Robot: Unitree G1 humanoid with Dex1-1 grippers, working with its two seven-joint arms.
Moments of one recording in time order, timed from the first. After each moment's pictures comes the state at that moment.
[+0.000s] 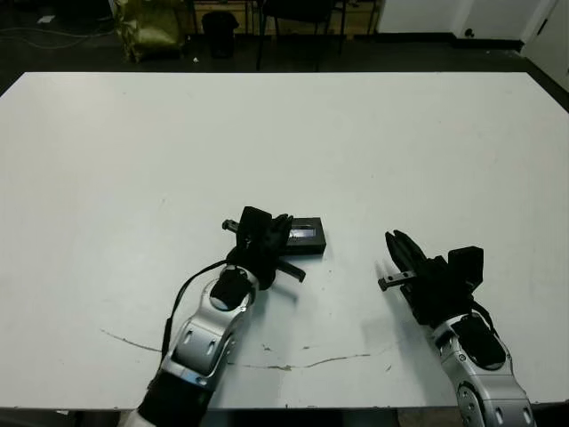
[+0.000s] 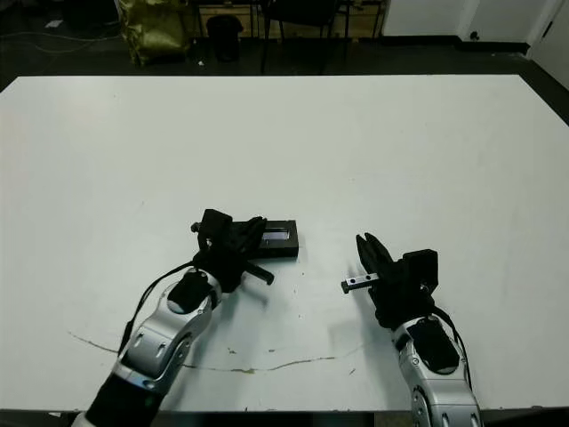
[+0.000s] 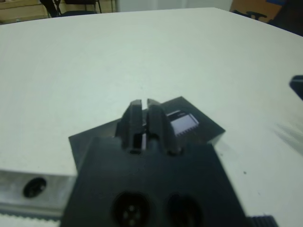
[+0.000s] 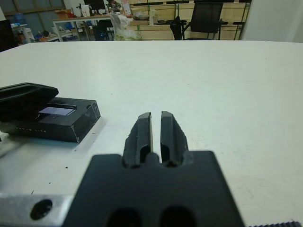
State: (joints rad) left arm -0.19 -0.03 -0.30 0.04 0.01 0.28 -0.08; right arm 0.14 -0.20 -0.01 -0.25 0.17 0.18 0.26
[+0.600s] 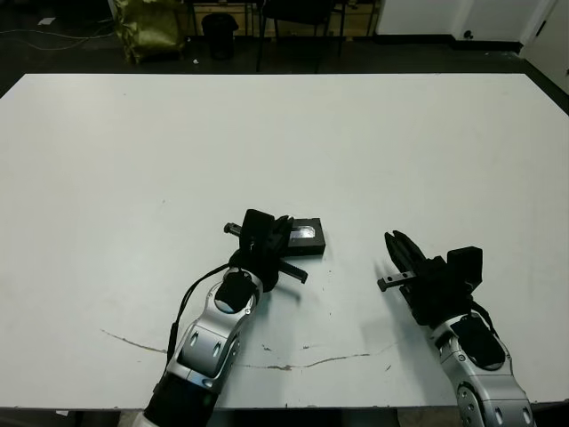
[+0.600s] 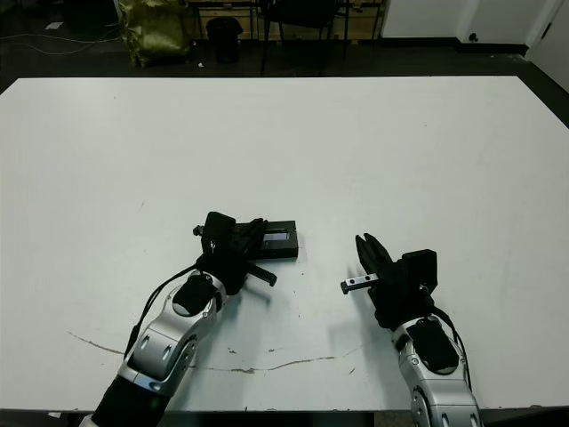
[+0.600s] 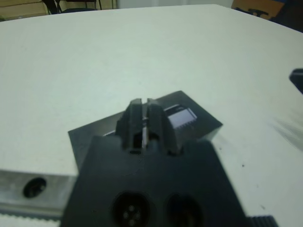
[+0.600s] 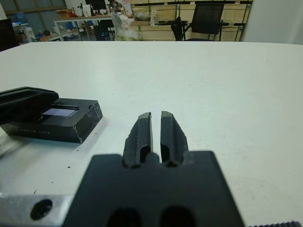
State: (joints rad) left arm -0.16 -0.01 -0.31 0.02 0.02 0.34 -0.12; right arm 0.14 -0.20 -0.01 -0.25 0.17 0.18 0.26
